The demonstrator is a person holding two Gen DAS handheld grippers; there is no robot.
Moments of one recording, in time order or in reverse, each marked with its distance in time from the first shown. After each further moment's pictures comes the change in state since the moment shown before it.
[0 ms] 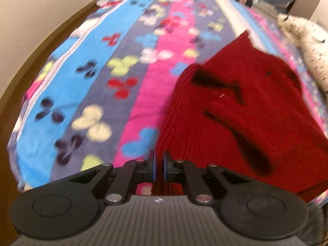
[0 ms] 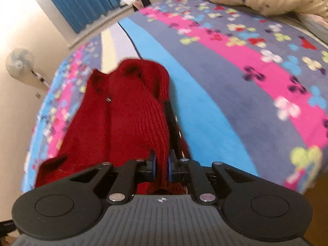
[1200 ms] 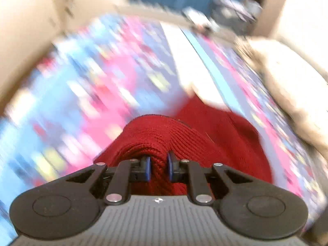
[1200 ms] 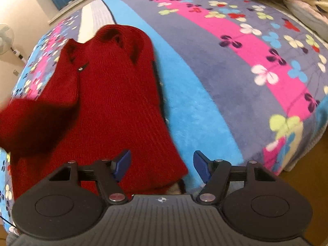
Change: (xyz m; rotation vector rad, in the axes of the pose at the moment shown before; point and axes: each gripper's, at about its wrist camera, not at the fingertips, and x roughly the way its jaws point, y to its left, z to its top) left arm -0.025 -0.080 0.180 0.091 -0.296 -0.133; right arm 0.017 0.000 -0.036 -0.044 0.097 -0.136
